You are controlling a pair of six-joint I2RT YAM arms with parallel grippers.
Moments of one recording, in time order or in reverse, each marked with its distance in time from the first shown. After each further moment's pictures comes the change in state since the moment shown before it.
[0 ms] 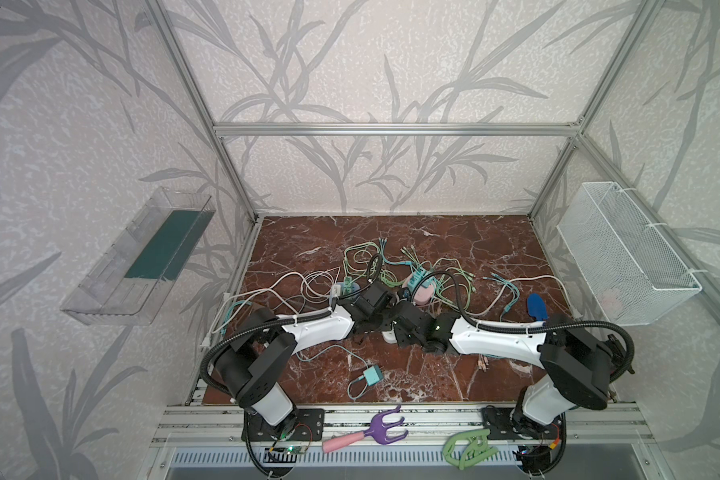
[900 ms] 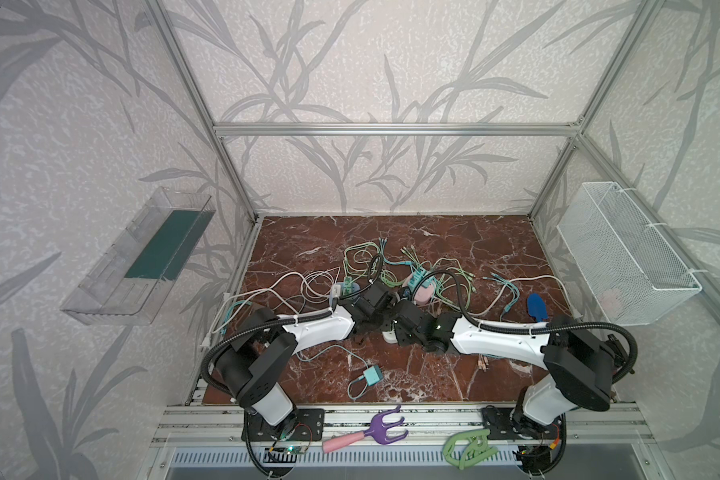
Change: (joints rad) left arm -0.003 0.003 0.000 0.007 -0.016 0.010; right arm -0.003 -0.014 0.006 -0.017 -0.004 0.006
